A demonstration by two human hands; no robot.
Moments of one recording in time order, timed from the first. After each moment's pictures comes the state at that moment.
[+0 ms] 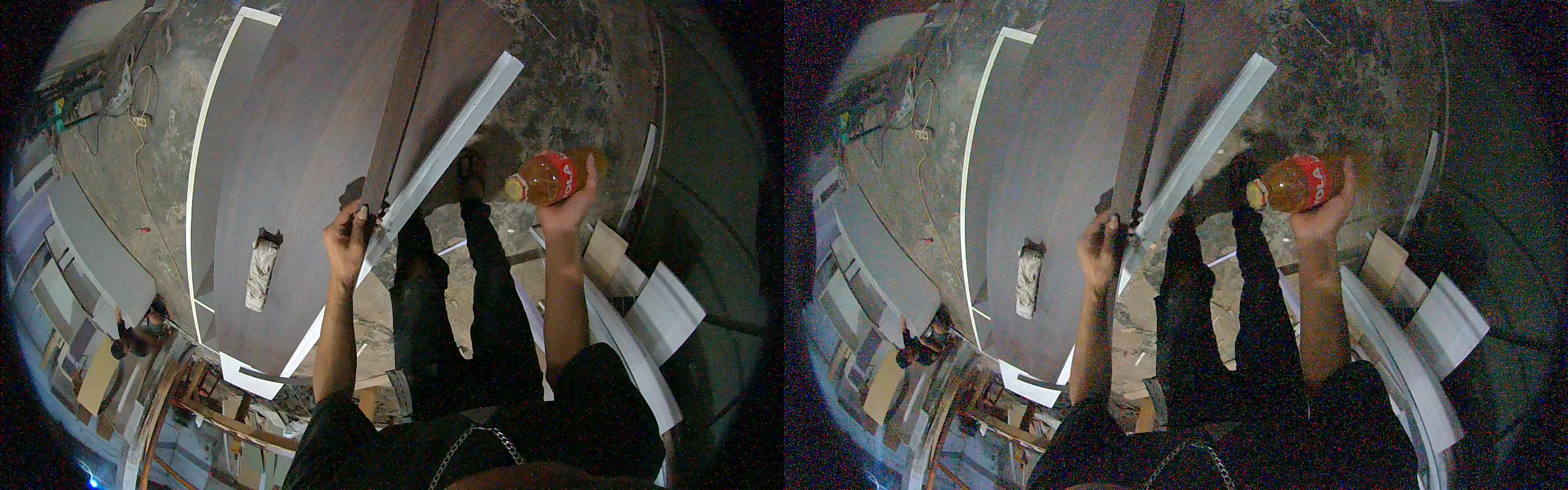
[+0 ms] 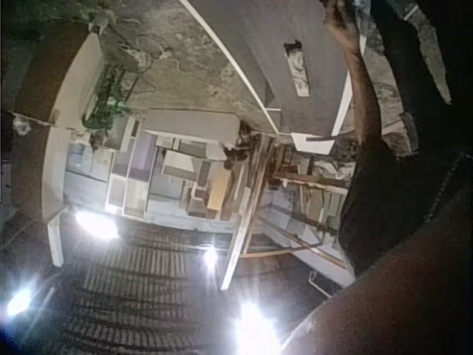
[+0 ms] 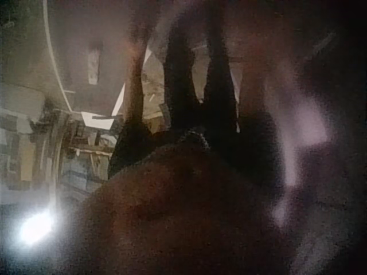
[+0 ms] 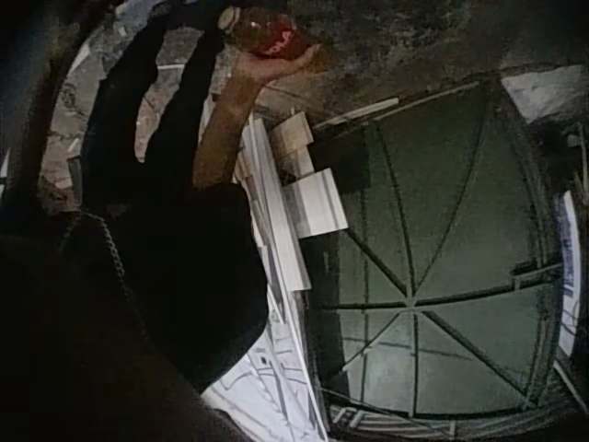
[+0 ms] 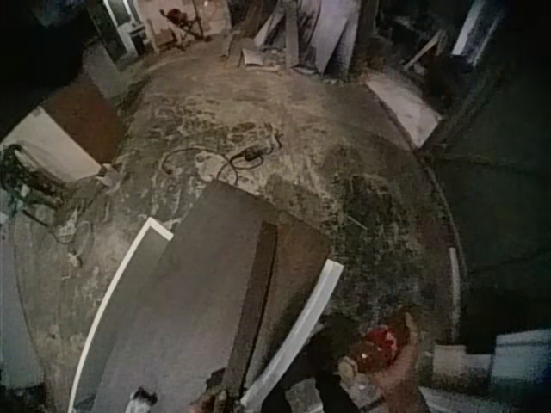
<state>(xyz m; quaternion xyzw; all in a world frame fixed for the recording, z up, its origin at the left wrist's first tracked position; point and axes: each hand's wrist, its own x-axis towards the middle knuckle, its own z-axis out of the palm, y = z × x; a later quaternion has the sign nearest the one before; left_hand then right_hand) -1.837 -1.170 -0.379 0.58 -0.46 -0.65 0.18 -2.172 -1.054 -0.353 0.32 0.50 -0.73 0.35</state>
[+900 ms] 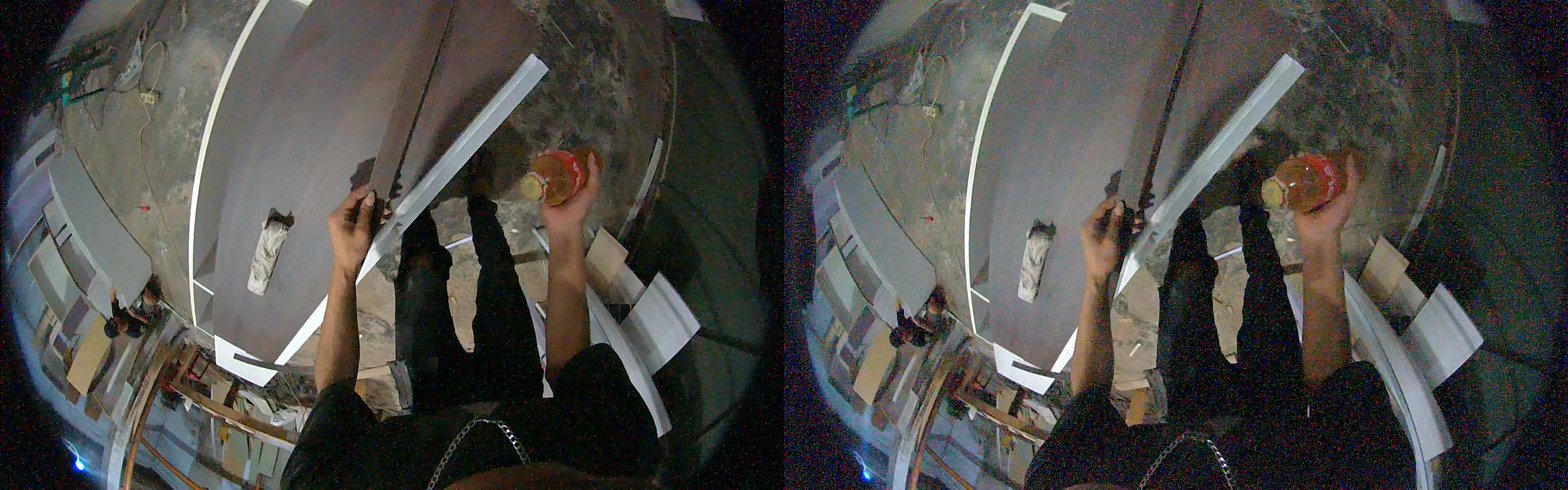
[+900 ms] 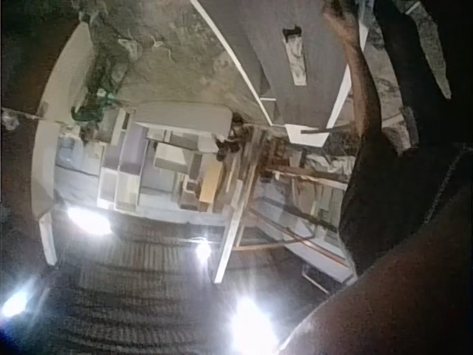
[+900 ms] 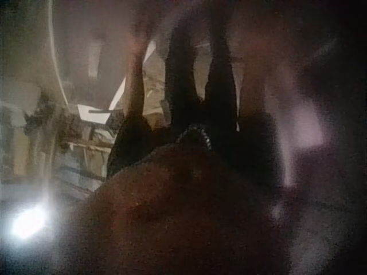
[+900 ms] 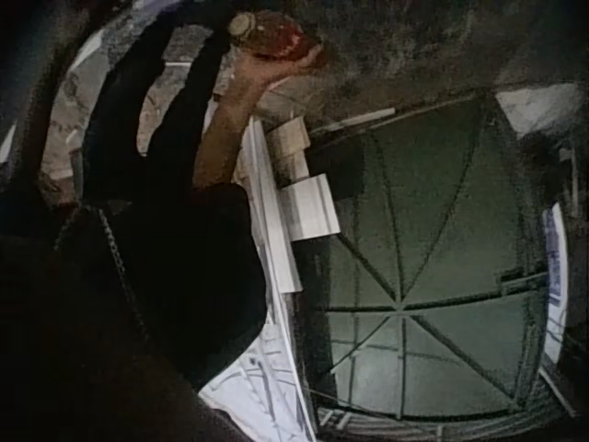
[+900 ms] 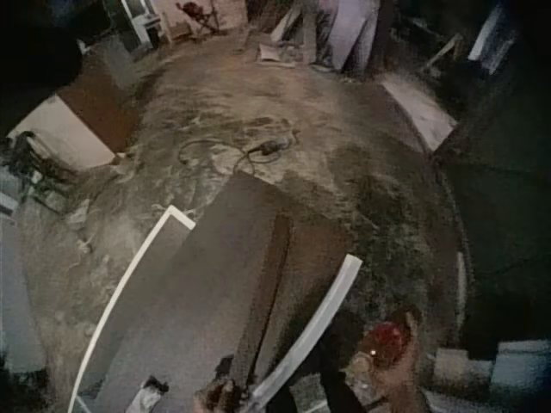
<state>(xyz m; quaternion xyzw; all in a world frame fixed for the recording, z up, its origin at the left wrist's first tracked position) -1.838 -1.187 -0.353 0.58 -0.43 -0.67 0.17 -2.161 -1.066 -0.349 0.29 0.49 -0.71 0.40</state>
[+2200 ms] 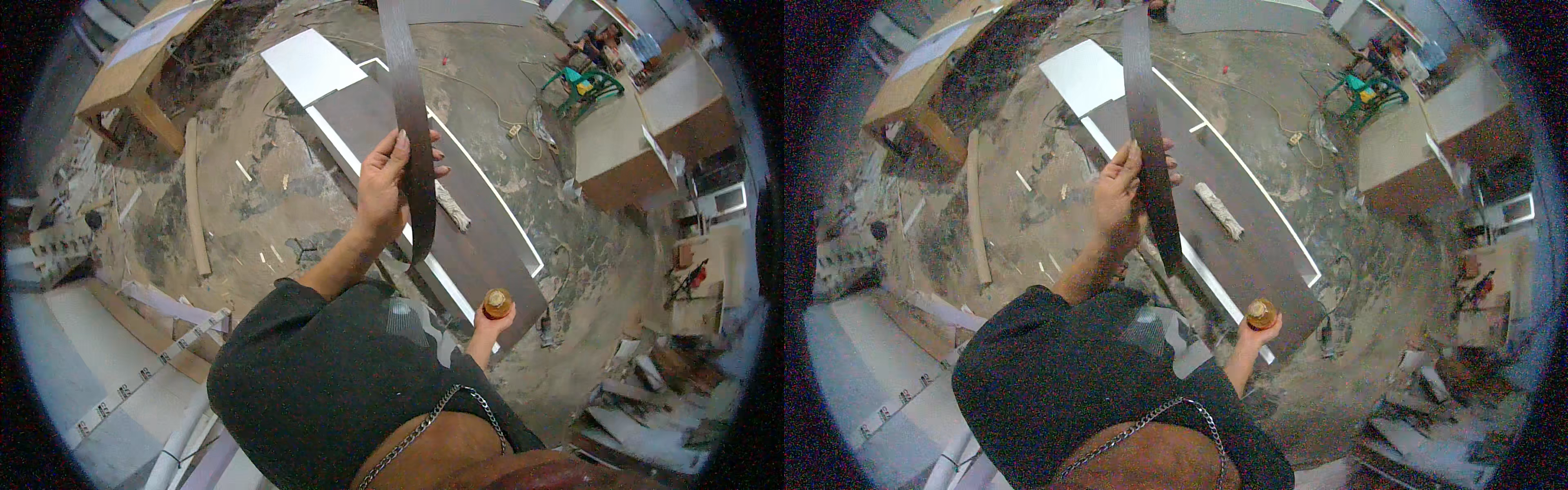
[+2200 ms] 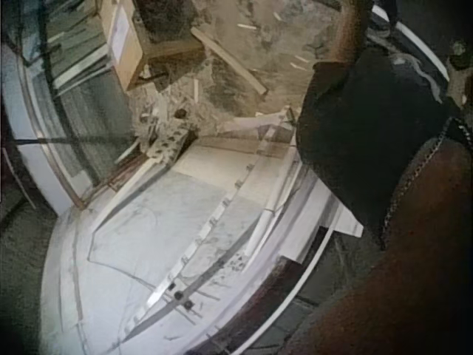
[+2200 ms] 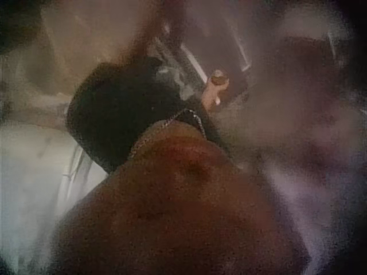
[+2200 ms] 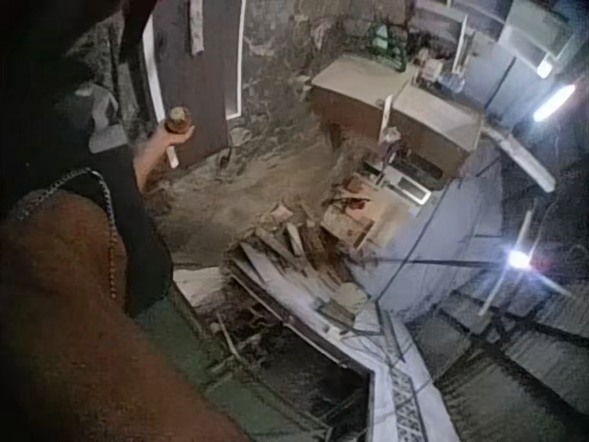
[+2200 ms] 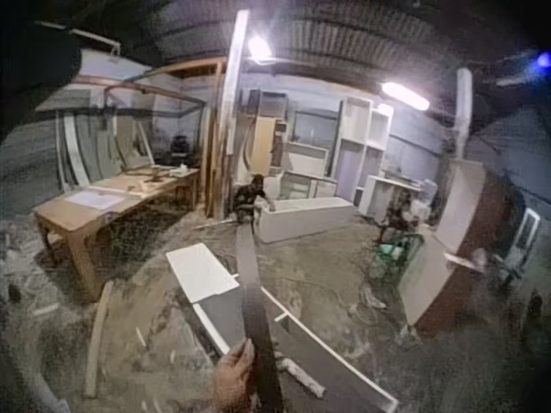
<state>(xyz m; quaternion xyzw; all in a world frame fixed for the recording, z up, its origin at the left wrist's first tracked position) -1.708 -0.866 0.185 0.27 -0.14 -0.19 0.93 -2.007 -1.095 -0.102 -0.03 0.47 -0.45 0.76</state>
